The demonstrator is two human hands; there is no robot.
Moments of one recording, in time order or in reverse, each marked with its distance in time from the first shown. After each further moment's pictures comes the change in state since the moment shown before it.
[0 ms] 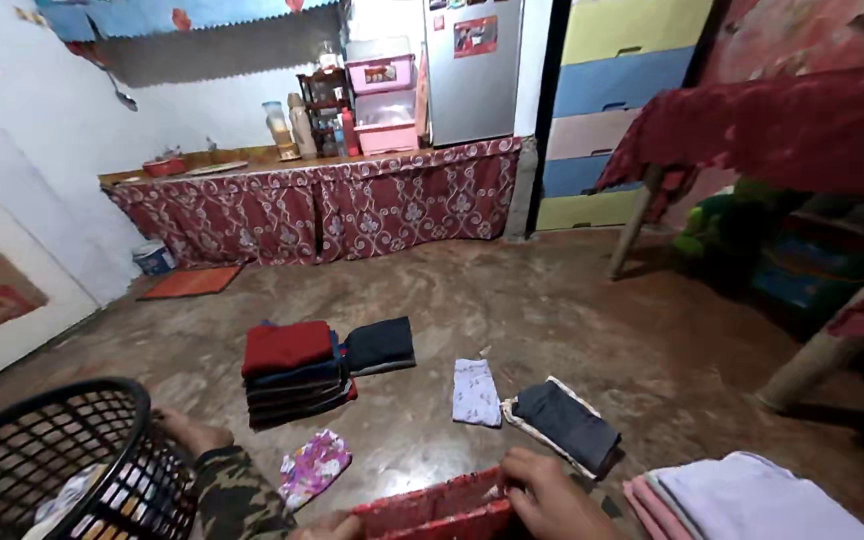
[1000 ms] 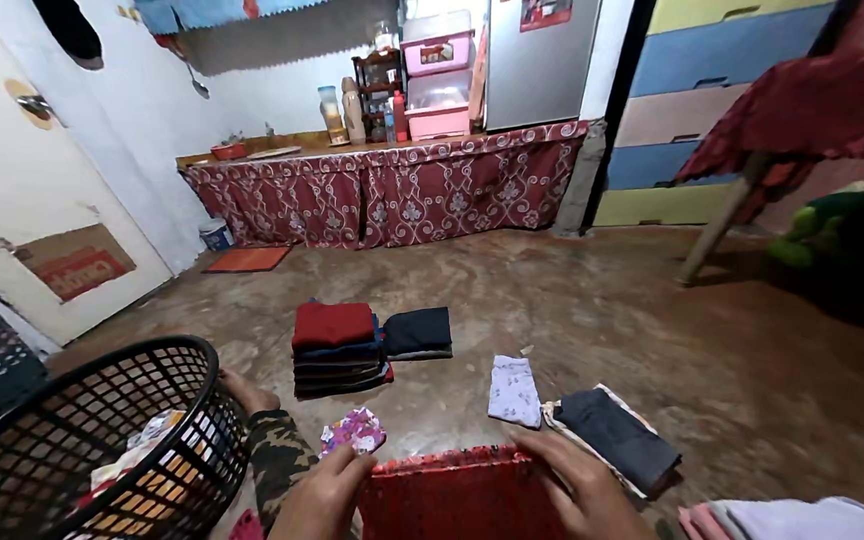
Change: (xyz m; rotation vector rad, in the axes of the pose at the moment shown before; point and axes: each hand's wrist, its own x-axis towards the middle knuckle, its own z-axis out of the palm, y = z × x) left_hand -0.007 -0.006 -0.029 0.178 0.409 -0.049; right_hand 0.016 -0.038 0.001 0.024 0.259 -0.260
